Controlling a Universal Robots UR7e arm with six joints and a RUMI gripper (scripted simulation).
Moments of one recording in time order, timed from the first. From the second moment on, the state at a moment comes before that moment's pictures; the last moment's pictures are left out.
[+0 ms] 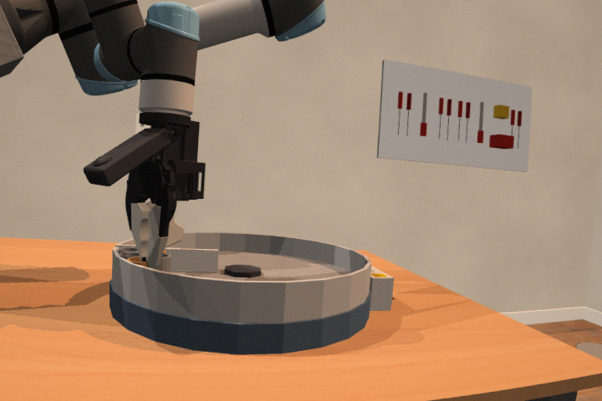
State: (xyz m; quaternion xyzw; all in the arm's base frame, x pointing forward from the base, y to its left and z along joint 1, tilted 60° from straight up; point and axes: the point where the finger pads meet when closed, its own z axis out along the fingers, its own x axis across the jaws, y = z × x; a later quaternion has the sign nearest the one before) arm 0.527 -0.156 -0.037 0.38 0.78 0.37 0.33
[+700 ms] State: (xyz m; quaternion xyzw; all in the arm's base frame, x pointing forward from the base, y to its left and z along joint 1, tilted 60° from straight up) arm 0.517 -0.160 -0.030 0.38 0.78 0.37 0.33
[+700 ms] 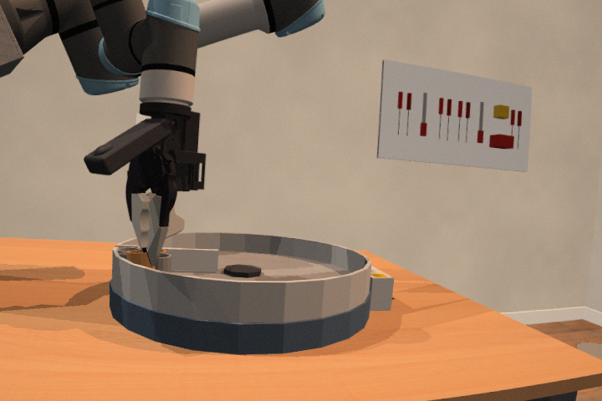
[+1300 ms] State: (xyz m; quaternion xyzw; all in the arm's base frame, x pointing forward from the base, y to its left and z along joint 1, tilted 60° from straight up) arm 0.482 -0.175 -0.008 0.38 0.78 0.37 0.33
